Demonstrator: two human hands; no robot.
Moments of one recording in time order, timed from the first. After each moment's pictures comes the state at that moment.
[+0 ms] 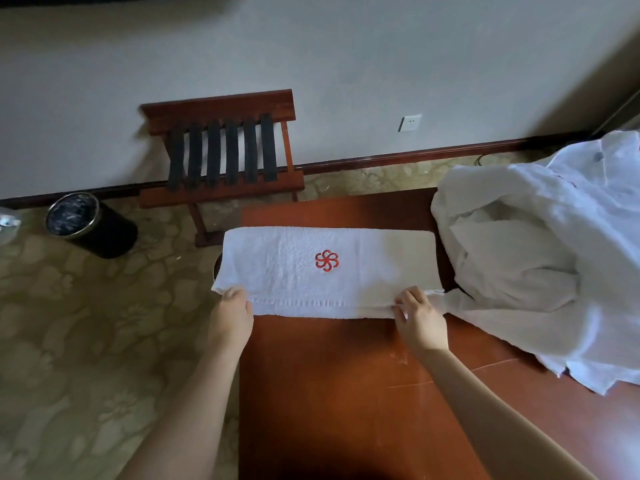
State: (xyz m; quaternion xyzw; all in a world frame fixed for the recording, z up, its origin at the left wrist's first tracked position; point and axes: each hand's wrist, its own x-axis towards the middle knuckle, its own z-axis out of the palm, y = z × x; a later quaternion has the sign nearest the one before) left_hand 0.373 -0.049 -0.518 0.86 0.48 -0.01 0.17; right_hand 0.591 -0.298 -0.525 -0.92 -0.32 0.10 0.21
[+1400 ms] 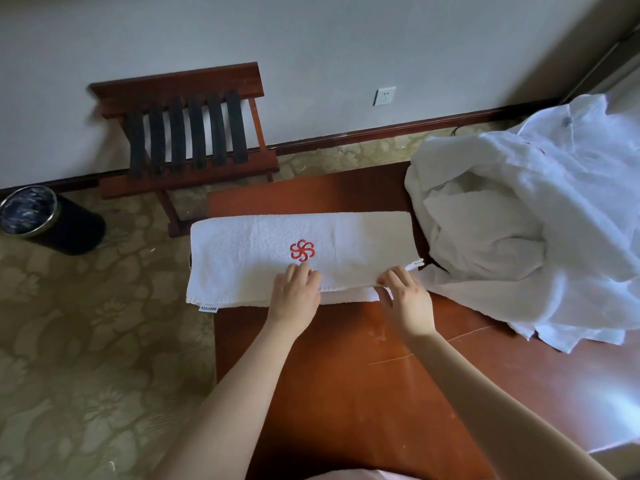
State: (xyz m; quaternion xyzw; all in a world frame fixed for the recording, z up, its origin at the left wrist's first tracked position) left_hand 0.467 -0.138 -0.511 0.98 0.17 0.05 0.06; right_hand 0.591 -0.315 -0.507 -0.89 -0.38 0.03 0.24
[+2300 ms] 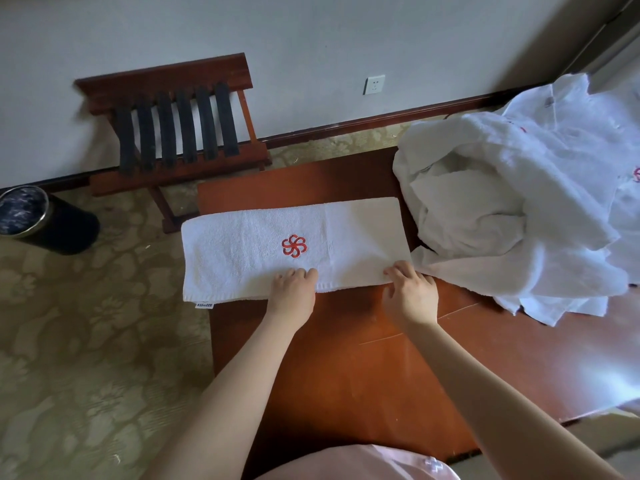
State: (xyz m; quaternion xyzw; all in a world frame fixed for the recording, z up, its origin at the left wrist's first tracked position) left_hand 0.459 -0.156 -0.528 0.97 0.19 -0.11 0.07; right_hand 0.582 -0.342 -0.508 -0.94 -0.30 0.04 0.16
